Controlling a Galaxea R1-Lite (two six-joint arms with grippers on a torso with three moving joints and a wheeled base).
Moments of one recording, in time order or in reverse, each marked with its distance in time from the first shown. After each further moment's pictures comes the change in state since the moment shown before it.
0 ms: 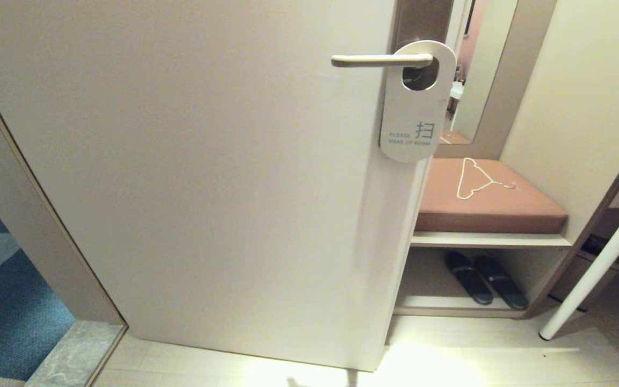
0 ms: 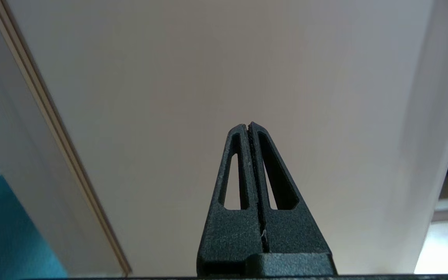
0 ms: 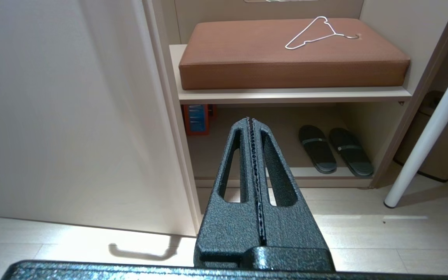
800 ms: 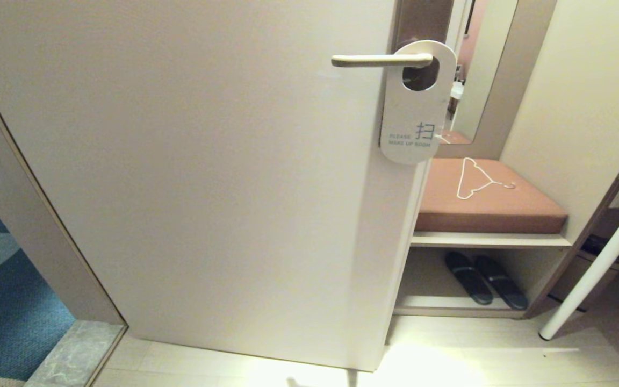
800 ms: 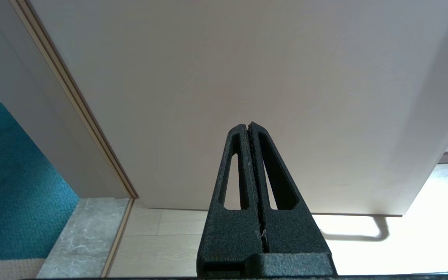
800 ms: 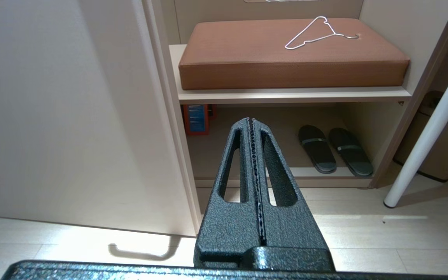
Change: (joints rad) left arm 0.000 0.000 0.000 0.236 0.064 -0.008; right arm 0.000 0.000 0.000 0.000 0.000 0.000
